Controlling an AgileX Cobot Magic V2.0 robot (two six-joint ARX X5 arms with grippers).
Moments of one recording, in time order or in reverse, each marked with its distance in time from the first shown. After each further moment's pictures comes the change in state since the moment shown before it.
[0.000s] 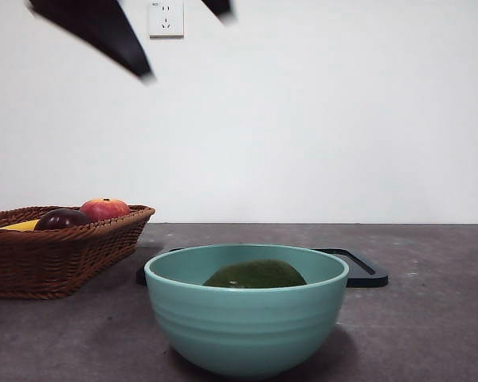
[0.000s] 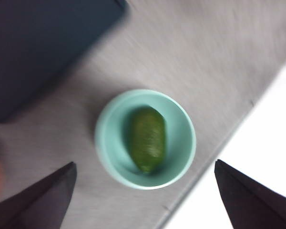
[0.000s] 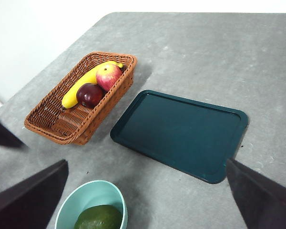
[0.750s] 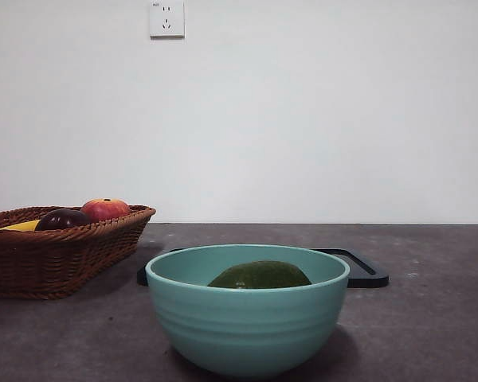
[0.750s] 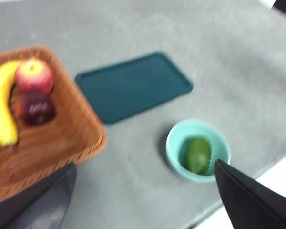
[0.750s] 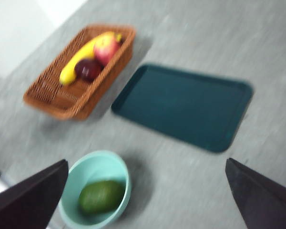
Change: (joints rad) left arm 0.001 -0.641 -0.106 -0.202 -0.275 -0.150; right arm 0.020 0.000 0.000 -0.120 0.000 -0.019
